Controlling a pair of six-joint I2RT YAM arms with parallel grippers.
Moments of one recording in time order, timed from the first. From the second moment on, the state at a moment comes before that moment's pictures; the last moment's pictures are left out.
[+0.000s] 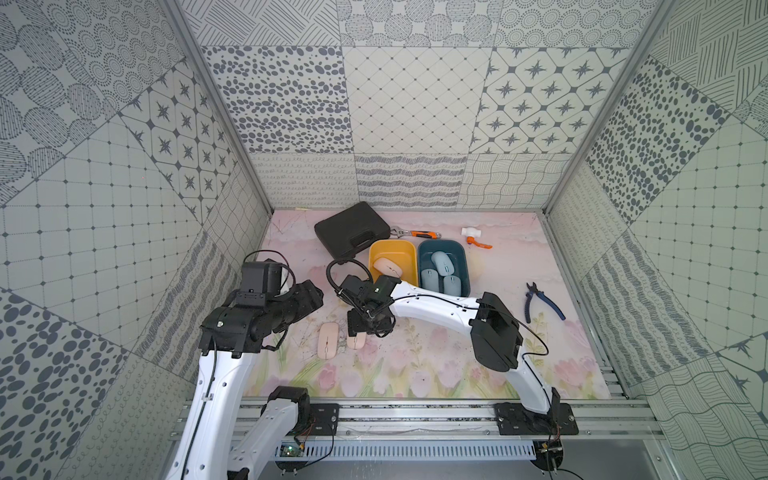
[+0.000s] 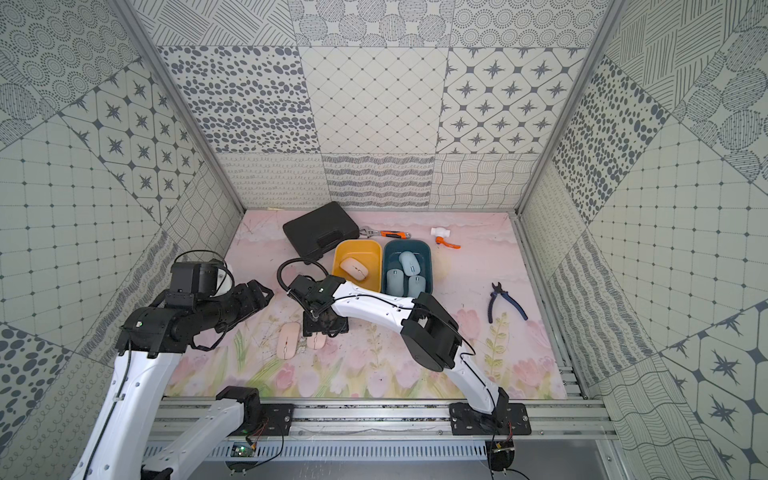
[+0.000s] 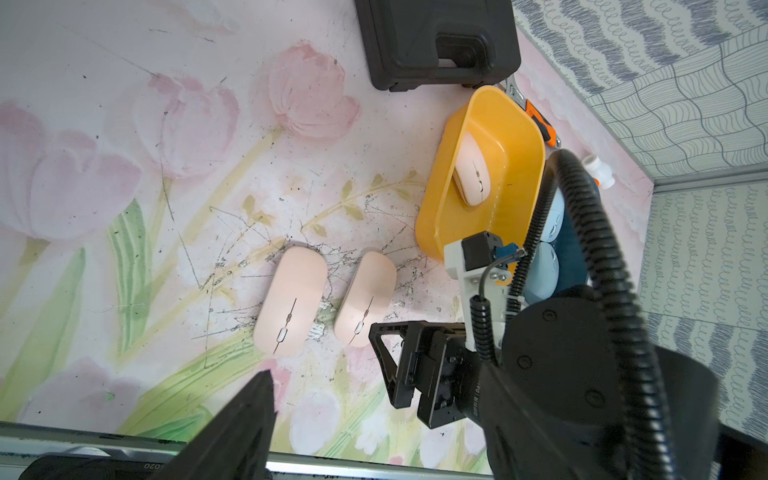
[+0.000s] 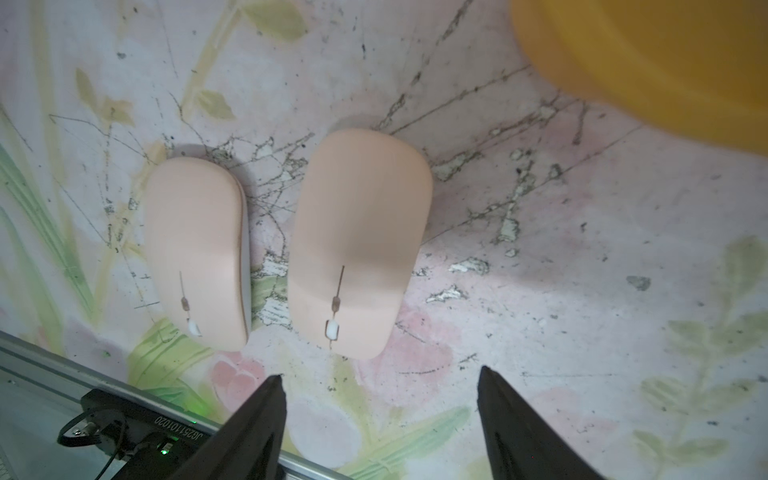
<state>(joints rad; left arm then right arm) -0.10 0.84 1.15 -1.21 0.15 -0.62 1.12 2.23 1.96 -1.02 -0.04 0.95</state>
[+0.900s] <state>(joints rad) -0.10 0.82 1.10 -1.21 0.17 -0.61 1.12 2.38 2.10 -1.03 -0.10 1.02</state>
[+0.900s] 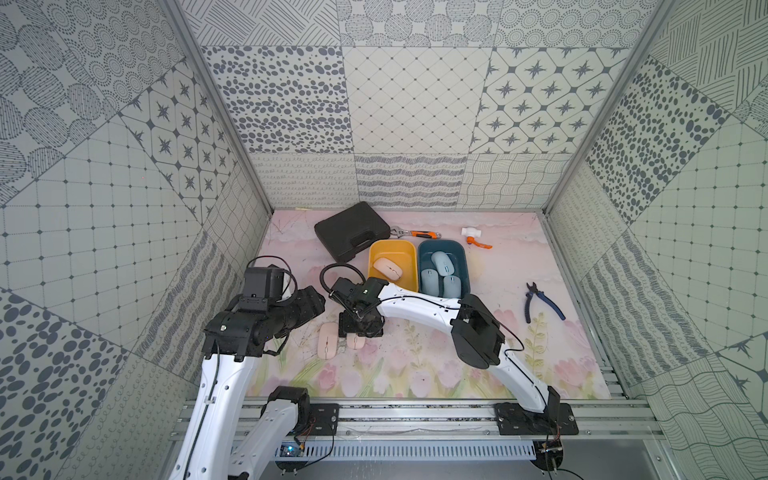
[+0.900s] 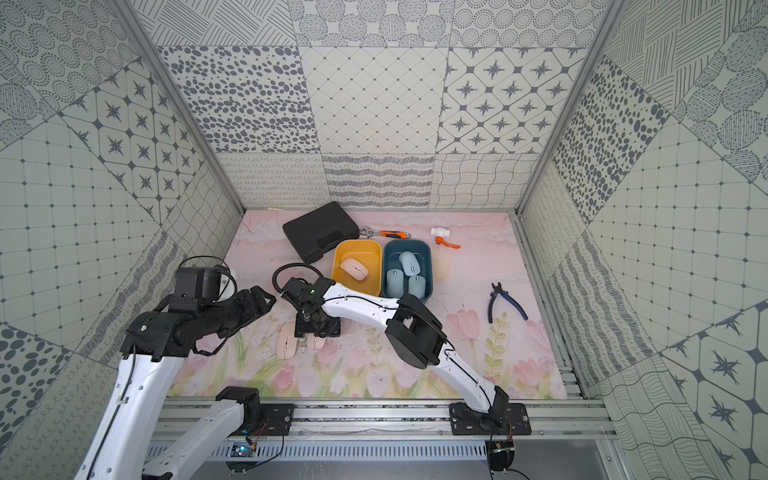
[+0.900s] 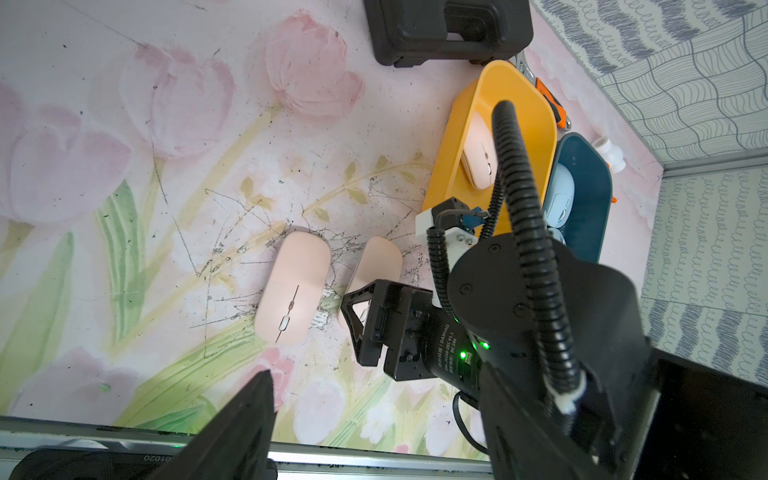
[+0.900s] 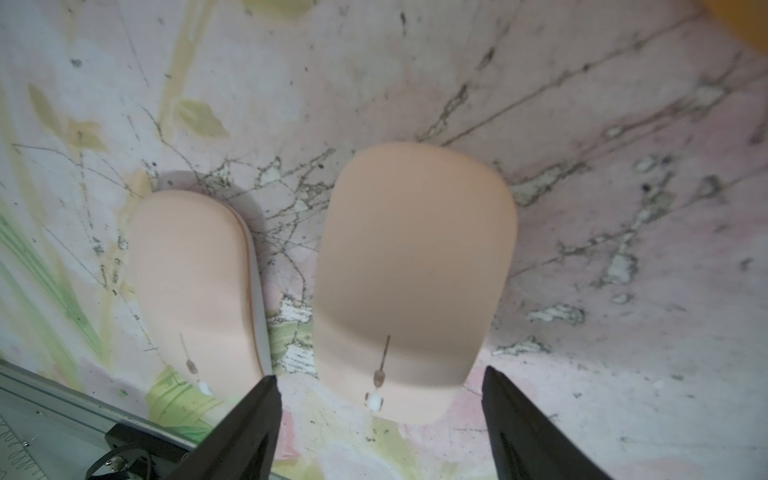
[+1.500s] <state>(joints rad) -0.10 0.81 1.08 -1.20 0.17 -0.59 1.10 2.49 2.25 -1.09 -0.05 1.02</state>
